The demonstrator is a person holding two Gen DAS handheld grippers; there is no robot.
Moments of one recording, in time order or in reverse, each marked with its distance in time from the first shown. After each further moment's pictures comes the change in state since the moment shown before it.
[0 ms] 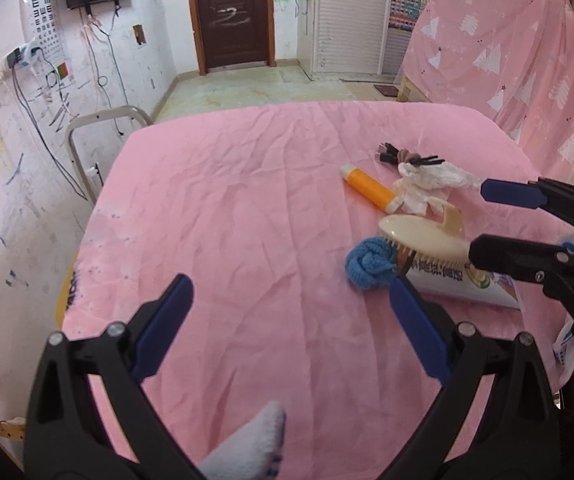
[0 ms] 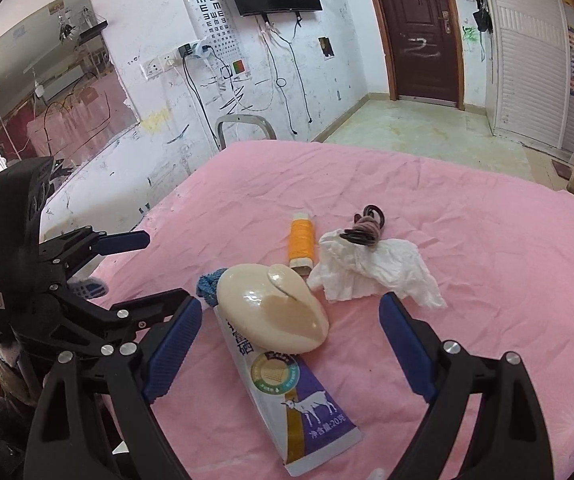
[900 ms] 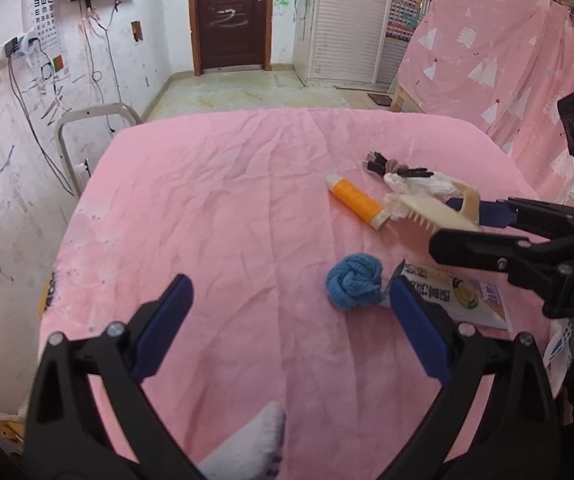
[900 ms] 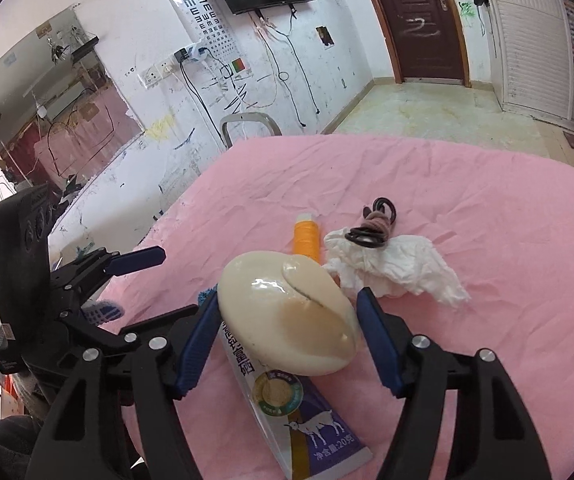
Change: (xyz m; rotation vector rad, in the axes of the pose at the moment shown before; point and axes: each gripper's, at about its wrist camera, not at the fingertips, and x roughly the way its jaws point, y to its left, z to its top) left arm 0.006 -0.010 0.006 -0.035 -0.020 -0.046; right arm 0.006 -0.018 0.006 0.093 0.011 0.073
